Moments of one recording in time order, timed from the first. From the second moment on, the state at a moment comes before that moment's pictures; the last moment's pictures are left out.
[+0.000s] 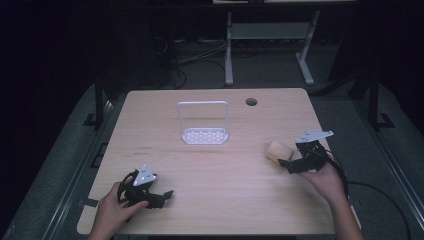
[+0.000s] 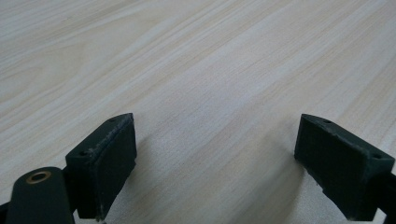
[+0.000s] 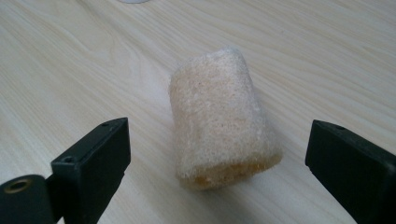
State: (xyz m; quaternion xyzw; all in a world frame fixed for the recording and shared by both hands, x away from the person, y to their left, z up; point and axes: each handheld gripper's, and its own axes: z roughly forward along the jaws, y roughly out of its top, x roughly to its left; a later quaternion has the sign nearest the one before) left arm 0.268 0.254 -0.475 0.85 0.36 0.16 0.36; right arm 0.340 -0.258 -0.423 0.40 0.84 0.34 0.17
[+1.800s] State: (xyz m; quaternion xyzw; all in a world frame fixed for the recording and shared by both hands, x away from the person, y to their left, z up) left arm 0.268 0.254 -0.475 0.85 0.36 0.16 0.36; right arm 0.369 -0.240 -0.451 0.40 0.85 0.29 0.15
